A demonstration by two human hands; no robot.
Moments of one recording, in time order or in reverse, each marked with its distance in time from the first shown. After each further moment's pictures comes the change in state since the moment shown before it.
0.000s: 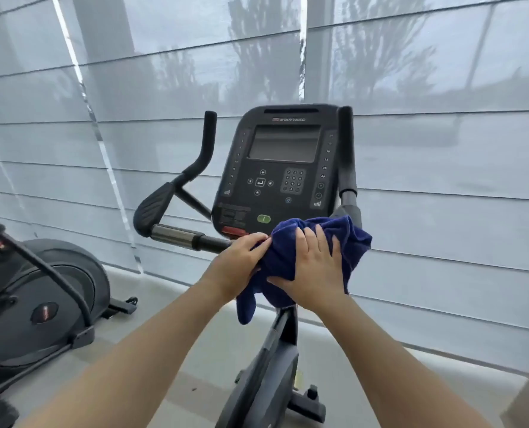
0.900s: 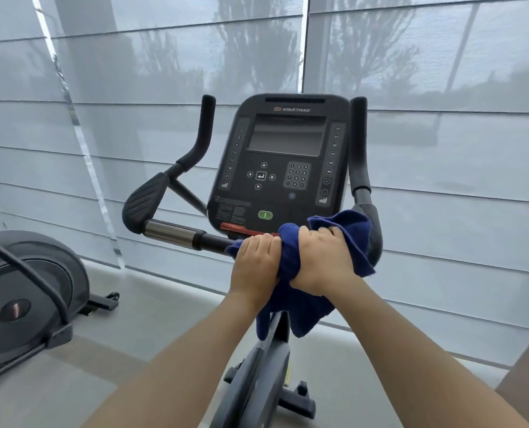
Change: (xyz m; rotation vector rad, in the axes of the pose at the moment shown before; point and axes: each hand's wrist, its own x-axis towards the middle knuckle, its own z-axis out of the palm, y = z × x) left_hand 0.020 -0.014 0.049 0.303 0.318 -0.011; right_hand 0.040 -0.009 -0.003 -0.237 -0.113 -0.085
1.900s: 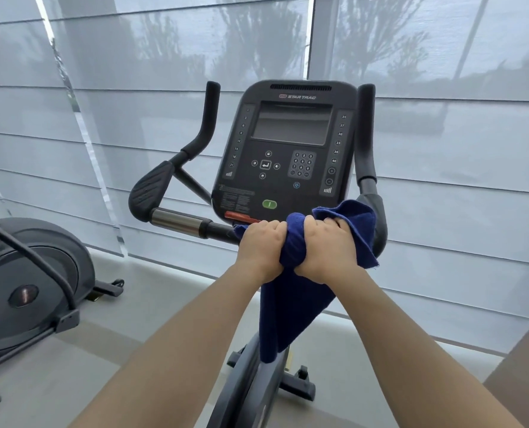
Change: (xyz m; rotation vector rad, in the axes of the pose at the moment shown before) left_hand 0.021 -0.009 -0.005 -0.078 -0.263 -0.012; right_hand -0.003 -0.003 -0.002 0.025 -0.024 0.043
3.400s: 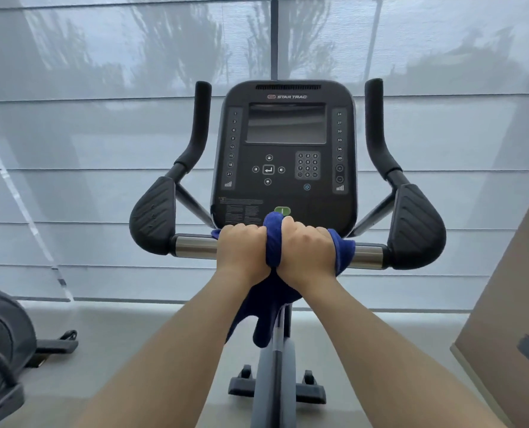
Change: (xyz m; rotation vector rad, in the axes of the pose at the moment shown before) left_hand 0.002 -0.141 0.001 0.088 0.032 0.122; right_hand 0.060 -0.143 0.053 -0.261 0.324 0.245
